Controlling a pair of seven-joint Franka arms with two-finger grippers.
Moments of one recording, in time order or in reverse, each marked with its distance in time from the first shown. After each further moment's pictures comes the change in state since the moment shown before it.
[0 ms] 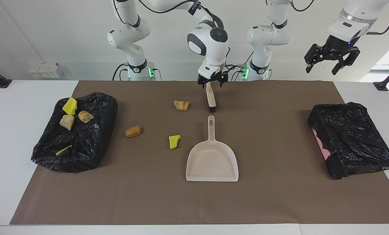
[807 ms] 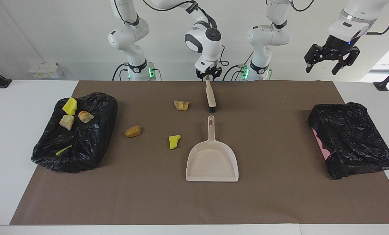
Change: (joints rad) left arm 0.000 0.000 0.000 0.000 0.000 0.000 0.000; right arm 0.105 -0.060 -0.001 -0.217 0.079 0.144 0.096
